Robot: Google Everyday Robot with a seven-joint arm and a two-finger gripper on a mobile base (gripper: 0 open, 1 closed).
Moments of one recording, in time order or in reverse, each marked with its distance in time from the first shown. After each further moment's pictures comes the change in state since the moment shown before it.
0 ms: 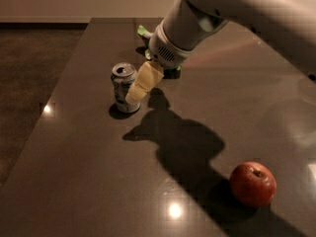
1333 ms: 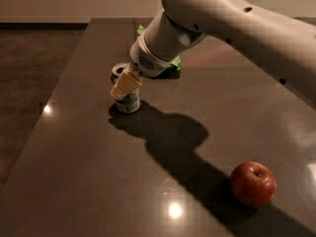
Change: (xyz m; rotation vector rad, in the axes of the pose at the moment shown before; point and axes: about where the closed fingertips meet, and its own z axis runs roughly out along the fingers) arm -0.032 0.020 0.043 -0.090 -0.097 -0.005
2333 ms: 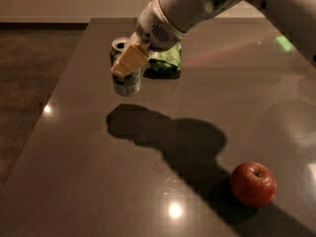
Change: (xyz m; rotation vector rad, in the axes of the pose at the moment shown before) arm -0.033 0.008 -0.066 -0.055 -0.102 -0.077
